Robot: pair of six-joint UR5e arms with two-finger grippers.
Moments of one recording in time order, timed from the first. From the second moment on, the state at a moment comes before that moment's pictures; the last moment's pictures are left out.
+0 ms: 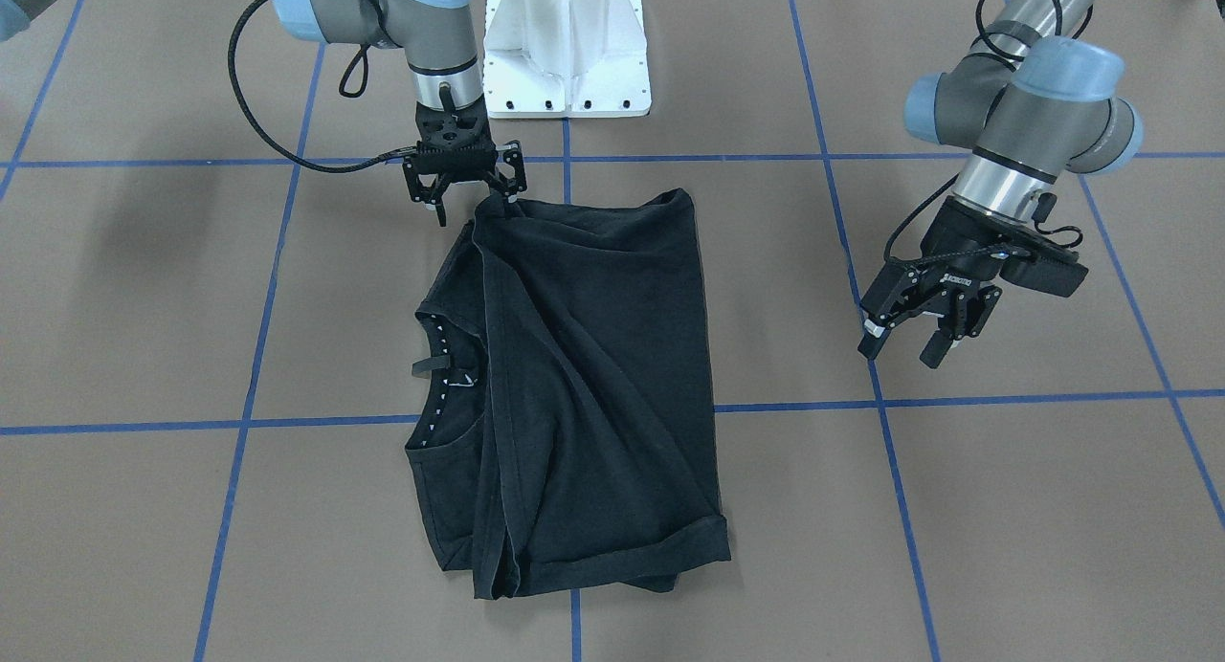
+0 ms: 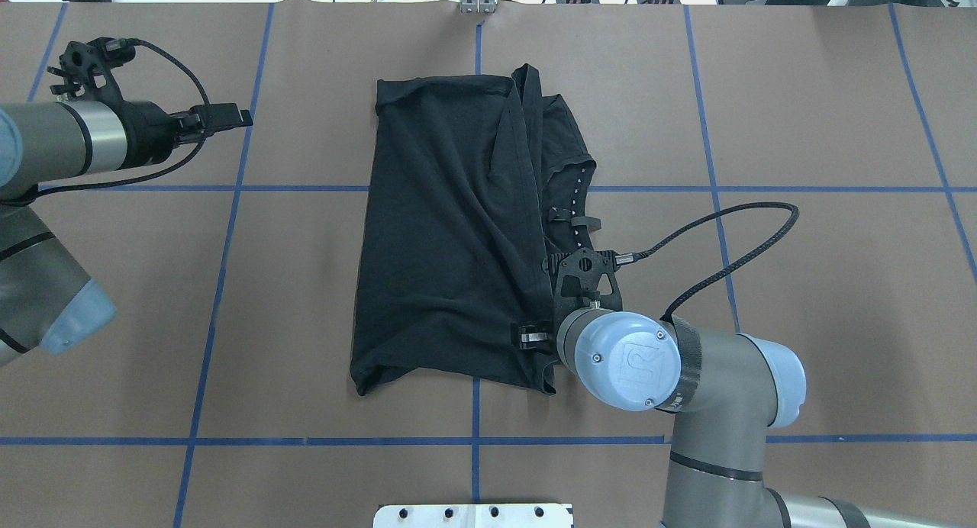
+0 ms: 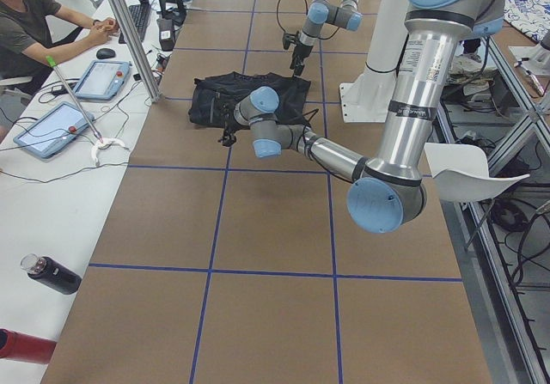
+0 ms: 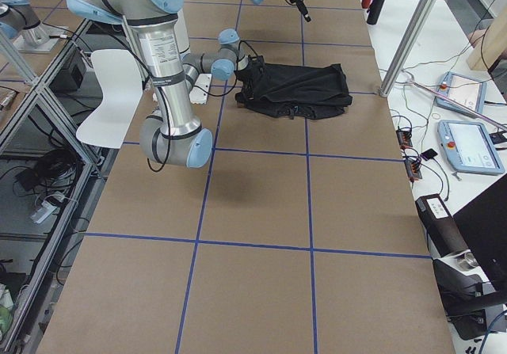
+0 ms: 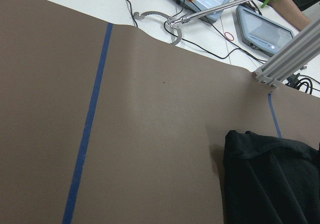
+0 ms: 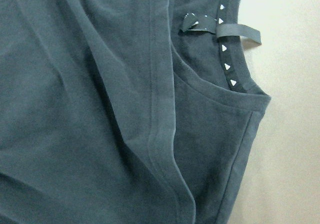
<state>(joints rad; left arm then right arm) -0.85 -1.80 -1.67 -2.52 -1.74 -1.30 0.28 -1.14 1.92 -1.49 1.46 1.41</state>
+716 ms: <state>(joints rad) -0.85 -1.80 -1.67 -2.52 -1.74 -1.30 0.24 -1.17 1.92 -1.36 1.39 2.26</state>
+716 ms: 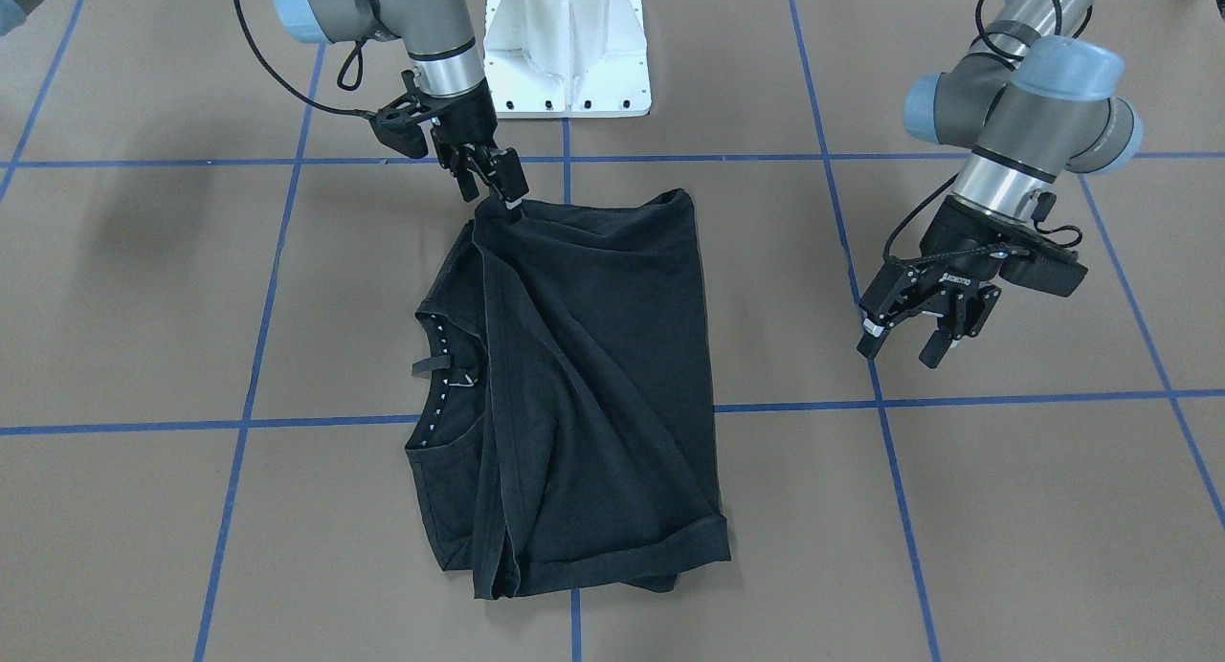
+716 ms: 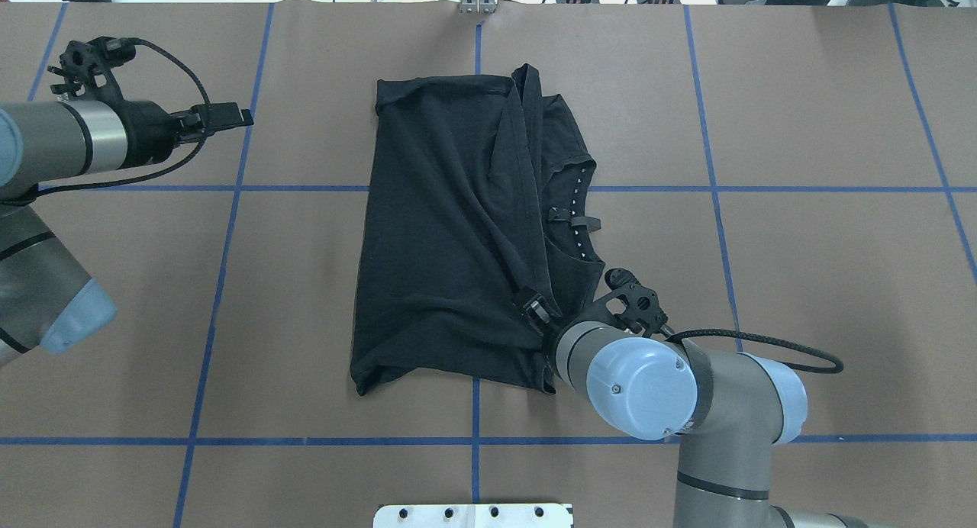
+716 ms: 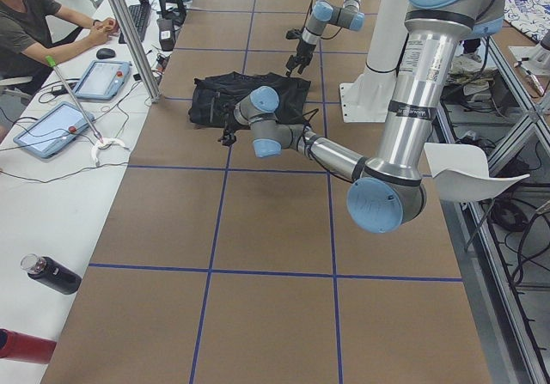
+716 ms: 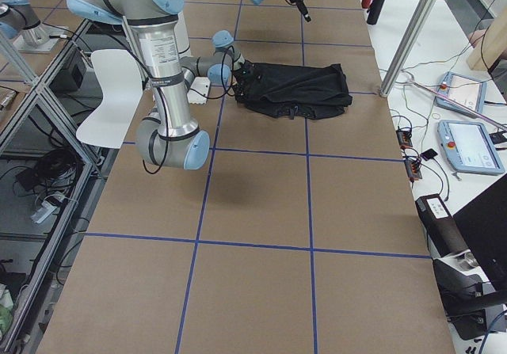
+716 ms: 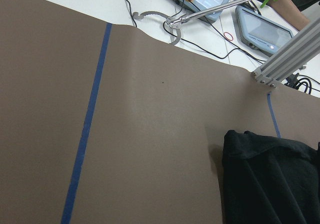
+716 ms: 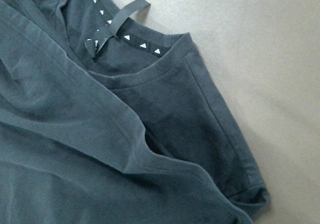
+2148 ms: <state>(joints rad) -0.85 -1.79 -1.67 -2.52 -1.73 -1.30 0.21 -1.18 1.86 -1.36 1.39 2.30</state>
